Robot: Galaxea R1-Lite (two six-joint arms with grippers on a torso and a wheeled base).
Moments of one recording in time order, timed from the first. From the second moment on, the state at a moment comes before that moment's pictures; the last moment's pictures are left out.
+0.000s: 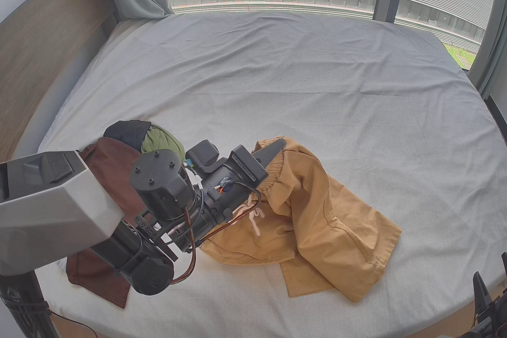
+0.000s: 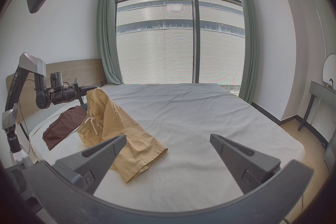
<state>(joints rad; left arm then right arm) -0.69 2.11 -0.75 -1.55 -0.12 -1.01 0.00 0.02 -0.02 0.00 0.01 0.00</state>
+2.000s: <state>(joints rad) -0.30 2.18 -0.44 -1.55 -0.17 -0.69 0.00 0.02 -0.02 0.00 0.01 0.00</state>
